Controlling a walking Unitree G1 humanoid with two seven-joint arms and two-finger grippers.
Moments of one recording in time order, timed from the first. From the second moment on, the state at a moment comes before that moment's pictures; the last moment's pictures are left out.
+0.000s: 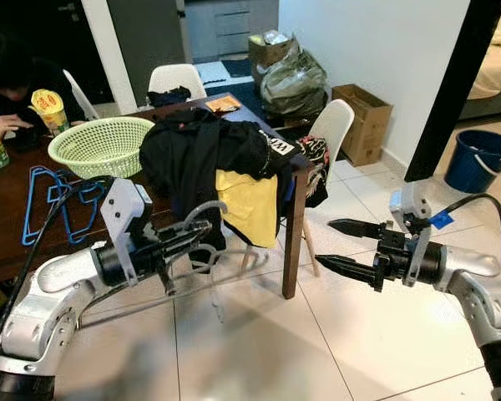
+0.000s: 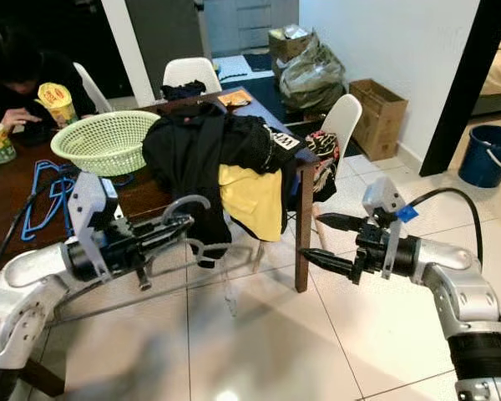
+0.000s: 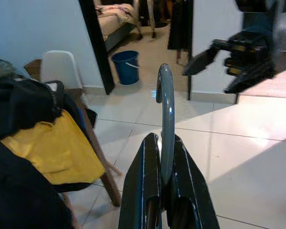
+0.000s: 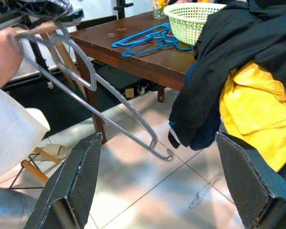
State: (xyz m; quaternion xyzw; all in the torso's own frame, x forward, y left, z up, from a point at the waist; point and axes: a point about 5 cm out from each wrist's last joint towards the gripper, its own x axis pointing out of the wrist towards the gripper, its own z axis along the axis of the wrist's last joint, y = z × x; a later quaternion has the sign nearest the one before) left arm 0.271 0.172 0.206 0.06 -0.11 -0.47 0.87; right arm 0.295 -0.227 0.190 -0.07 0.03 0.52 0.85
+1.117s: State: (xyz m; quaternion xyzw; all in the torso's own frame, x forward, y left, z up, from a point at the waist) left arm 0.253 0.145 0.243 0.08 -0.14 -0.70 0.70; right arm 0.250 -0.131 0.199 -0.13 0.06 0.77 0.63
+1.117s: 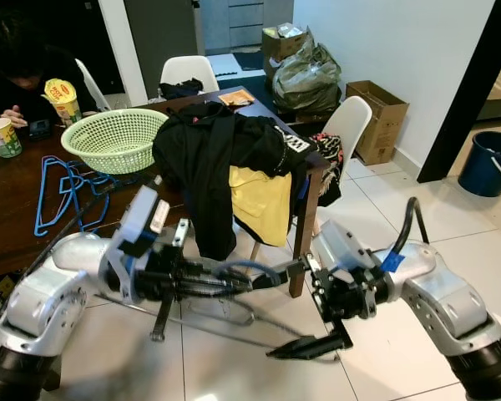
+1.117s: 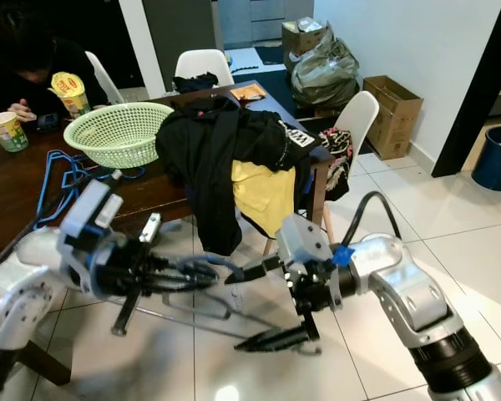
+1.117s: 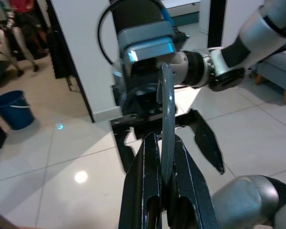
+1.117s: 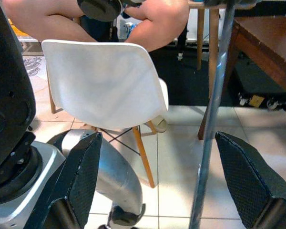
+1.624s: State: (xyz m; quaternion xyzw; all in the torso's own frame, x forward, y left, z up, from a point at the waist) left arm 0.256 0.146 0.248 0.07 -0.15 -0.69 0.70; right arm 0.265 -0.102 0.185 -0.08 0.06 0.69 0.72
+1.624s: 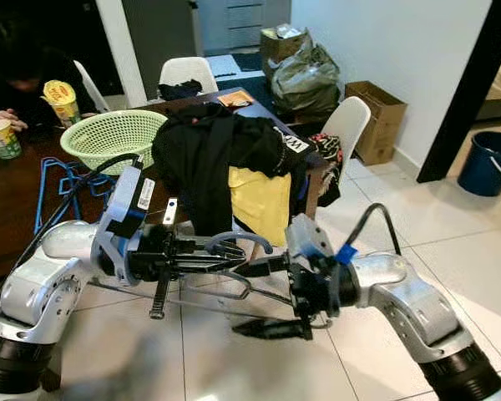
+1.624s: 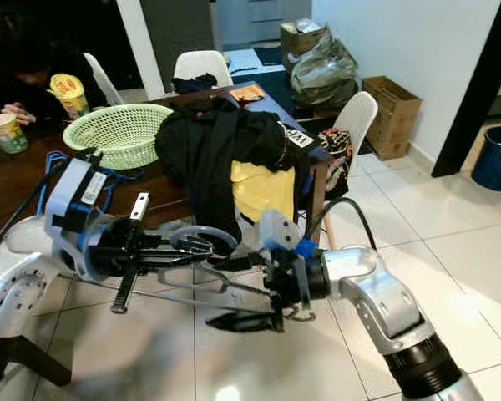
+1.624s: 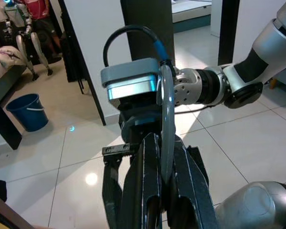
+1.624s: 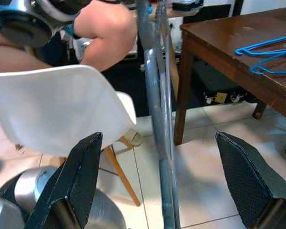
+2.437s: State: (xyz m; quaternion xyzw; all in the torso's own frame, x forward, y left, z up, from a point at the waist) left arm 0.256 0.143 0.248 0.07 -0.16 -0.69 0.71; right arm 0.273 -0.101 0.195 -0.06 0.04 0.66 0.75
